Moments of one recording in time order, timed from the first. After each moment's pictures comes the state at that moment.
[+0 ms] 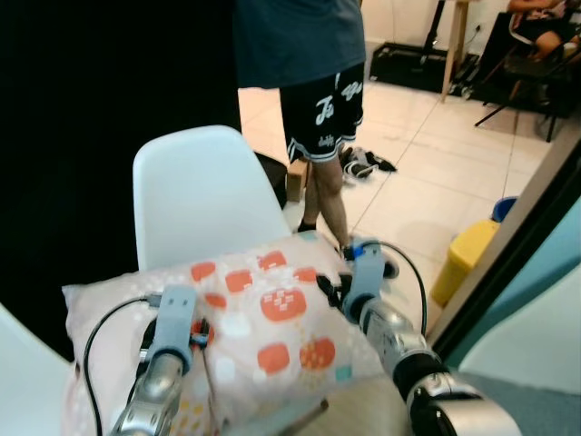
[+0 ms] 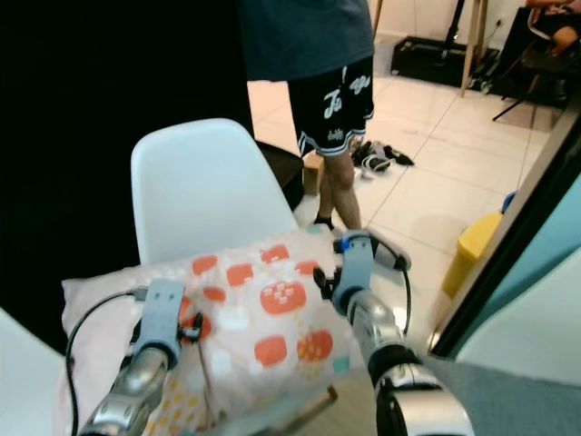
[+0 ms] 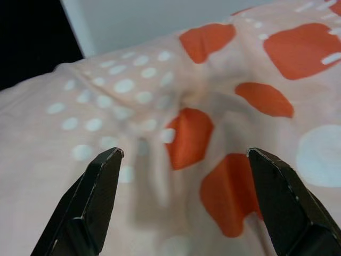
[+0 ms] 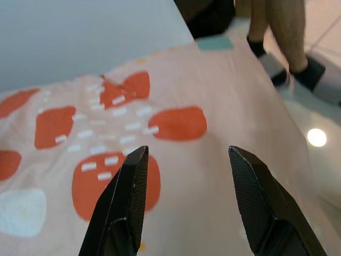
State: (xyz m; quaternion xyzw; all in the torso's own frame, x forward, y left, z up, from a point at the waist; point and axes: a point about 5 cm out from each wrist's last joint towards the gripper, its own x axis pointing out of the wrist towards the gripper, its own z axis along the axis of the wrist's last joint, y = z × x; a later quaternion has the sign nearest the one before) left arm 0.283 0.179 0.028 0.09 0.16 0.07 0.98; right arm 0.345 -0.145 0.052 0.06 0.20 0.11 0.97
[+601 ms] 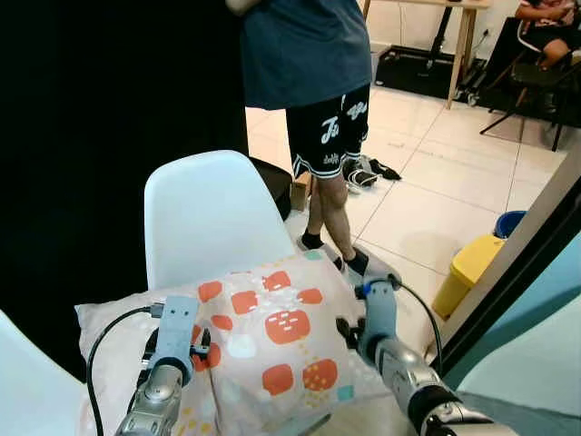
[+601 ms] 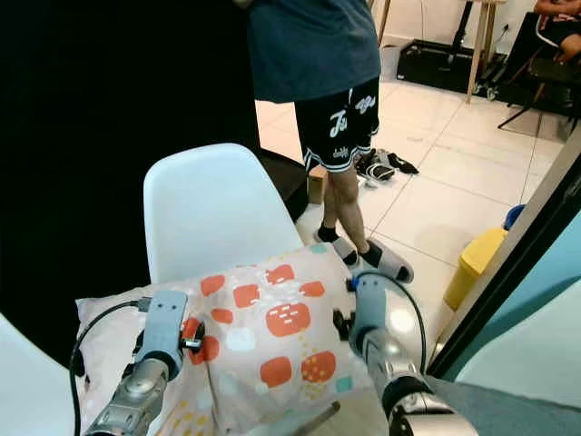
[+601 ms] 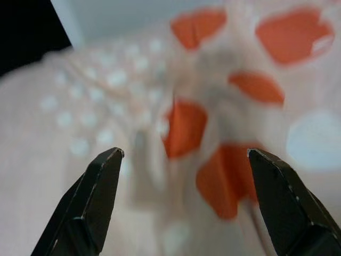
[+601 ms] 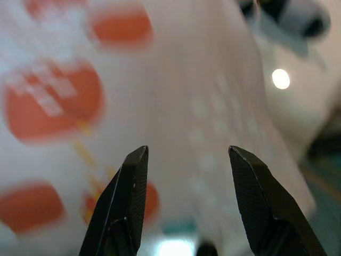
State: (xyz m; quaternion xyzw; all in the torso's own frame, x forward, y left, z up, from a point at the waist) left arm 0.271 0.181 -0.004 0.09 0.21 0.05 0.97; right arm 0.296 -0.175 -0.008 0.01 0.32 0.05 0.94
